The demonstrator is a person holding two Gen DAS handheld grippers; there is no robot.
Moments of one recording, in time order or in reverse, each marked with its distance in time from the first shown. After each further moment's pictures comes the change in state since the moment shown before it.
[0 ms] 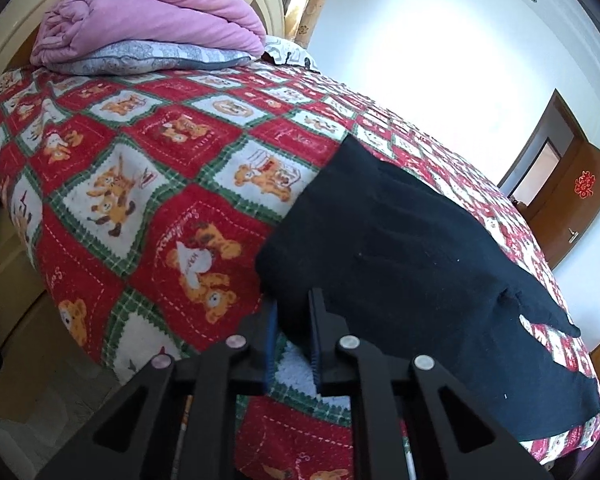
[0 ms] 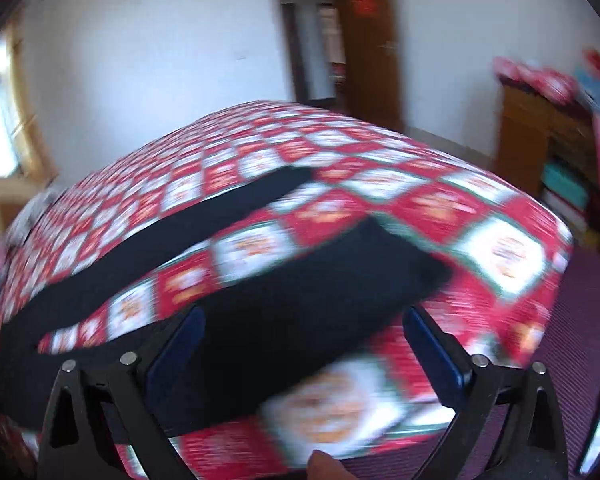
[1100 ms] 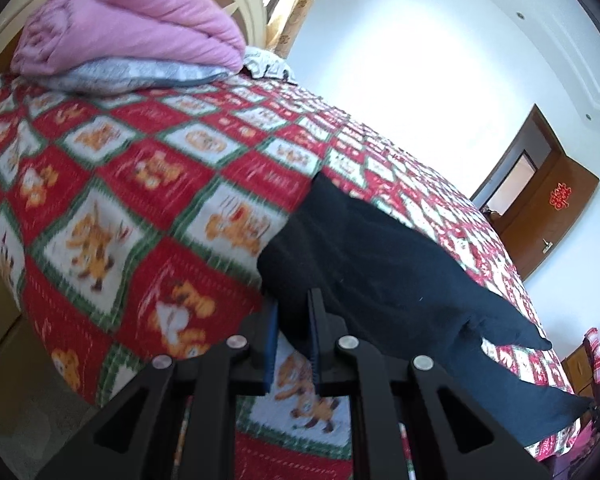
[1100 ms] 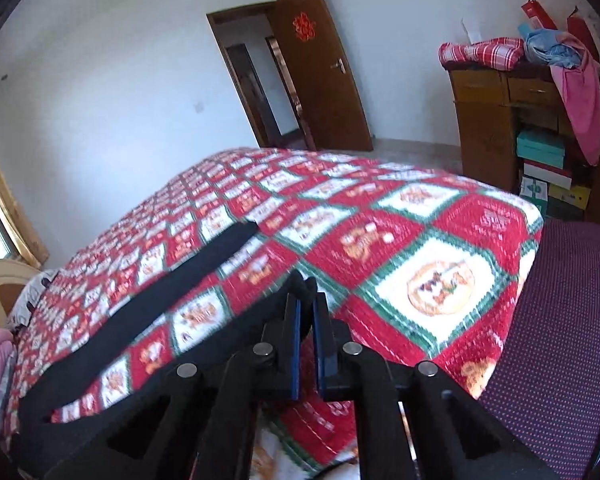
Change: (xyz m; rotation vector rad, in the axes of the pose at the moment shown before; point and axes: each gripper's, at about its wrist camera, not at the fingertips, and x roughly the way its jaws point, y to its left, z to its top) left arm -0.013 -0.007 0.043 0.005 -0.021 -0.110; right arm 0.000 -0.062 0.026 0.178 -0.141 0.025
